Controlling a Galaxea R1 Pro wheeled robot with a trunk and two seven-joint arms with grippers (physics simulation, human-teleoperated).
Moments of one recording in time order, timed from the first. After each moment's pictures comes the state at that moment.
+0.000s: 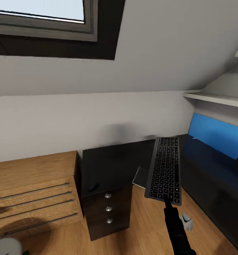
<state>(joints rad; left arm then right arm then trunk) 0.19 -0.09 0.12 -0.91 0.05 0.04 -0.12 0.10 -0.01 0.16 -1.50 -1.34 -0.28 0.23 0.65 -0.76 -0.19</state>
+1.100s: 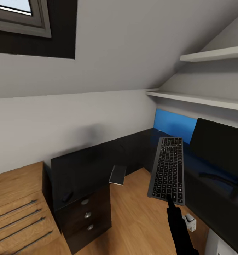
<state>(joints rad) 0.19 -0.09 0.12 -0.82 0.03 0.02 -0.11 0.10 -0.01 0.13 -1.49 -1.34 -0.28 0.23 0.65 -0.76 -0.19</state>
